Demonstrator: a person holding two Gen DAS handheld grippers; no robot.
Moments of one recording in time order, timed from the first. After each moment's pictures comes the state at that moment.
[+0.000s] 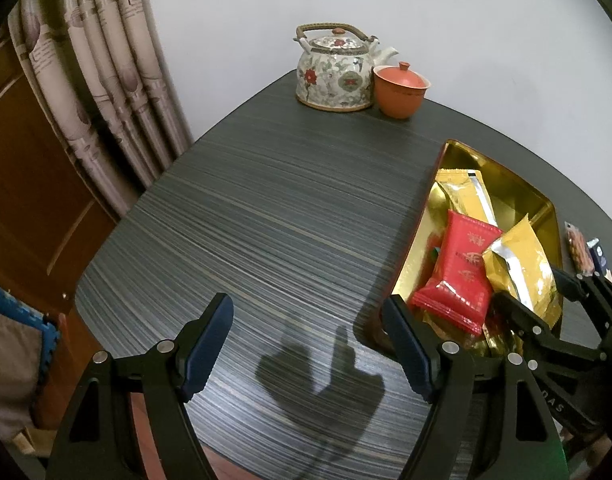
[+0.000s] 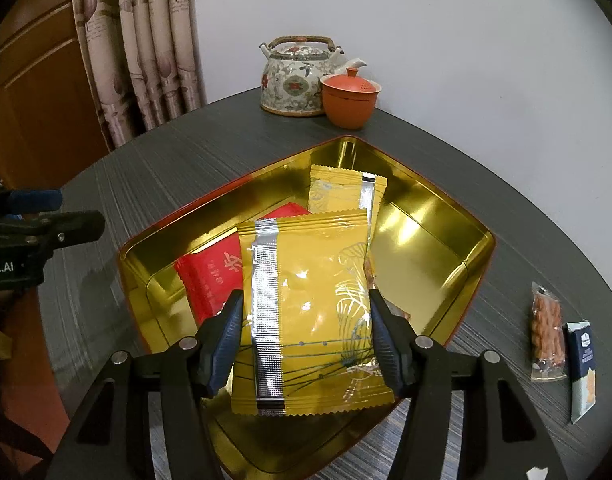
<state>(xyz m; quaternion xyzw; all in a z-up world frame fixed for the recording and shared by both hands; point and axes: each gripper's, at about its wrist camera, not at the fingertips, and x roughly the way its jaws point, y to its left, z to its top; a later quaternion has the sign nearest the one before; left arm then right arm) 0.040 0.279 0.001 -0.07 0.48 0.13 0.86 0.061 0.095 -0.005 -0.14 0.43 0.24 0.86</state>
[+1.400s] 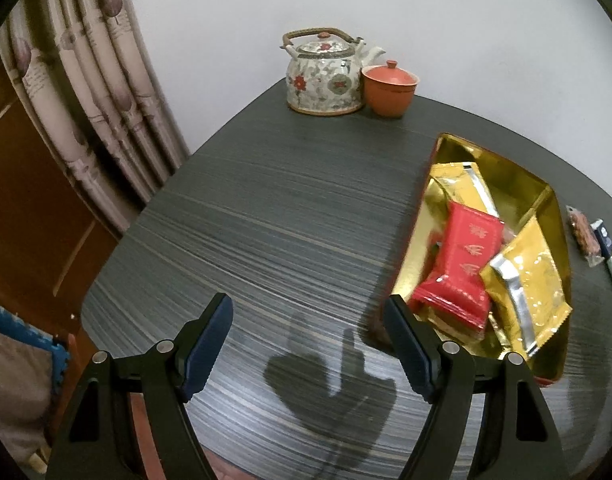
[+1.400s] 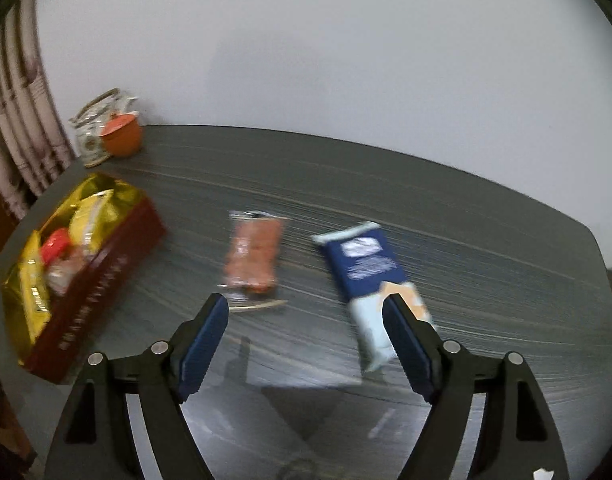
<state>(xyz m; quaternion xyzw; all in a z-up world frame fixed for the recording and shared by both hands) 0.038 0.275 -0.003 -0.03 0.47 0.13 0.87 0.102 -0.181 0.000 -0.03 0.45 0.05 0.89</state>
